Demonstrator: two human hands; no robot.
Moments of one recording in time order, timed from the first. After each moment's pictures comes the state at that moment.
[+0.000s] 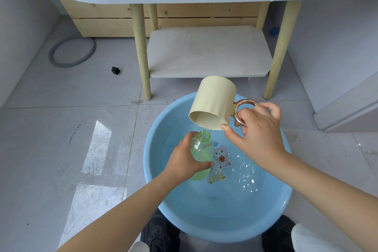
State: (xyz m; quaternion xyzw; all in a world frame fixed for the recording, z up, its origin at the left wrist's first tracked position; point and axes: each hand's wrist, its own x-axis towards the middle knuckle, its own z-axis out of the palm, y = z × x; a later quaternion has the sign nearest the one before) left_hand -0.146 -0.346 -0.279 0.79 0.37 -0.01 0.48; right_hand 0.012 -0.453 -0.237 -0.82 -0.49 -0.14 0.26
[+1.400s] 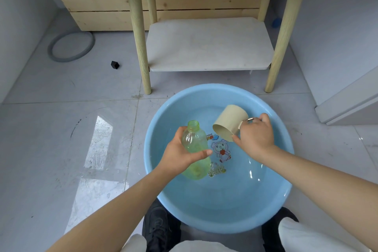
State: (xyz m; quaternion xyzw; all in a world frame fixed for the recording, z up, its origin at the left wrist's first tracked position) left_hand -0.160 -0.343 -0.280 0.71 0.41 0.03 0.57; right_hand 0.034 -0.455 -0.299 -0.88 -0.46 0.06 -0.13
